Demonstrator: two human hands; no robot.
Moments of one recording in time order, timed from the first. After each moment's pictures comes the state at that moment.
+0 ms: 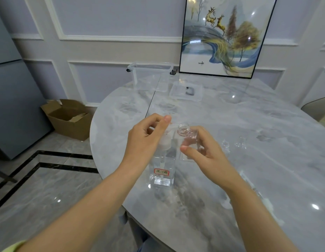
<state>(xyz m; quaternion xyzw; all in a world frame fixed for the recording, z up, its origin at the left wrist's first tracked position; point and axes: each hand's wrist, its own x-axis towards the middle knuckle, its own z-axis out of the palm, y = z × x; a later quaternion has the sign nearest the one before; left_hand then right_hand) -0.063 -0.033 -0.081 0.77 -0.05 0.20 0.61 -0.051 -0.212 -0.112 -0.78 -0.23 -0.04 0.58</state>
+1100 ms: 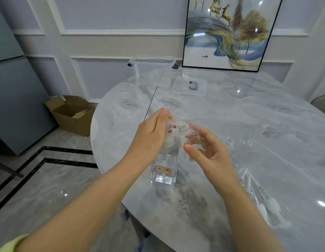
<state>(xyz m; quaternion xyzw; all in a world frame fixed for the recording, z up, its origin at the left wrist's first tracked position) -0.058 -0.040 -0.078 0.81 -0.04 0.15 0.57 -0.054 -0.208 -0.137 -0.67 -0.18 -0.06 0.72</state>
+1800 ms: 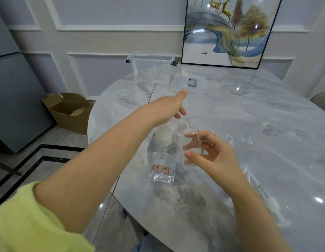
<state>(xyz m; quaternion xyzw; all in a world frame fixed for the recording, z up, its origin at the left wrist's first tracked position) 0.006 -0.055 -0.029 0.92 0.01 -0.10 0.39 -0.053 -0.225 -0.139 -0.69 -0.19 -0.01 0.70</state>
